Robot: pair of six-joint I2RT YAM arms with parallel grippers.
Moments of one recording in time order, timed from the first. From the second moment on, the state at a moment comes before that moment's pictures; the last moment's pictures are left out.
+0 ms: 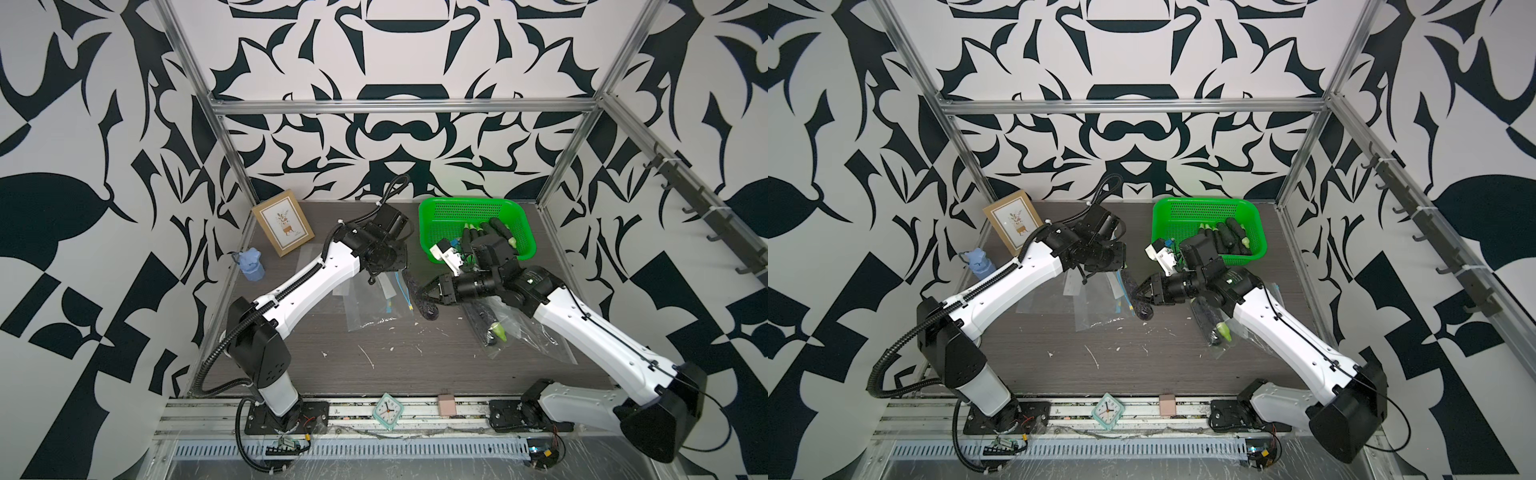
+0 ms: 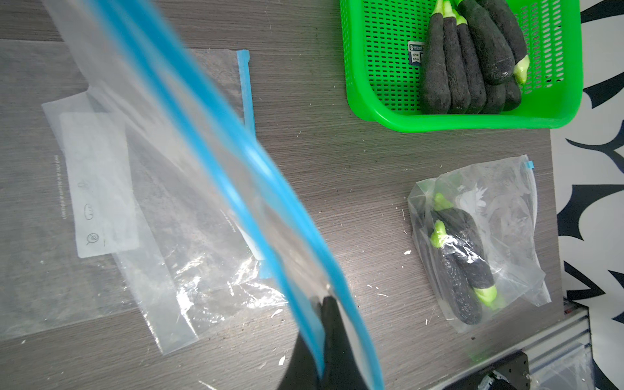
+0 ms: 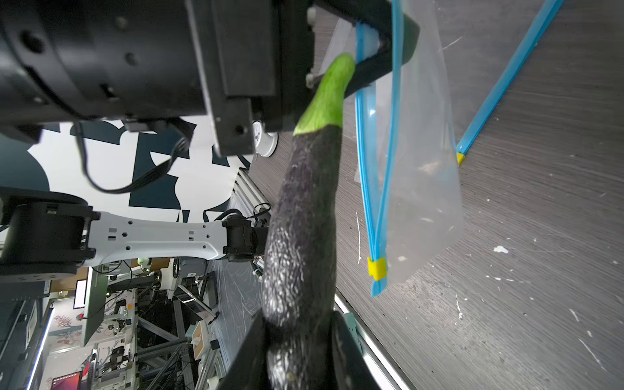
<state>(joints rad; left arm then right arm) -0.75 1.68 1.63 -0.94 -0.02 -0.63 0.60 1.22 1.11 -0.62 -0.72 0.60</state>
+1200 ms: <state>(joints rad) -0.84 1.66 1.54 -0.87 0.04 -0.65 0.53 1.53 1.35 -0.72 -0.52 0.56</state>
